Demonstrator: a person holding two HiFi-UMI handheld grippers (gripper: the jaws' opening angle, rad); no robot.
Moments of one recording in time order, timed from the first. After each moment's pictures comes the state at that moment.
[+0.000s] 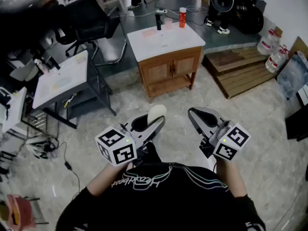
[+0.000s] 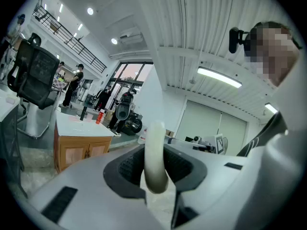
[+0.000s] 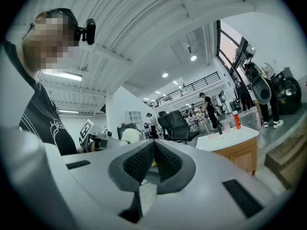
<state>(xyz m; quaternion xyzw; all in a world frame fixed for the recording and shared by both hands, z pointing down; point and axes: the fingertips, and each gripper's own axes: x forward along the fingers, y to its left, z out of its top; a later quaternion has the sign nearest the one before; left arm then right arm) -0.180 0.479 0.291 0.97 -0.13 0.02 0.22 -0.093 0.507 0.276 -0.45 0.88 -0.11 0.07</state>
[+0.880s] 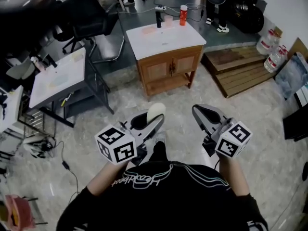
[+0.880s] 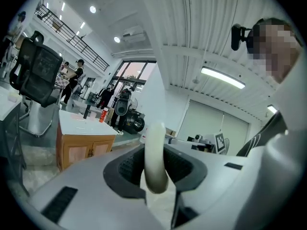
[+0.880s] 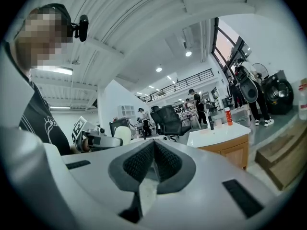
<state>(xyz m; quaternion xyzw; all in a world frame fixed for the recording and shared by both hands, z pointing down) -0.182 0.446 0.297 0.97 -0.14 0.02 0.22 -0.076 0.473 0.287 -0.49 0.86 -0.13 0.03</state>
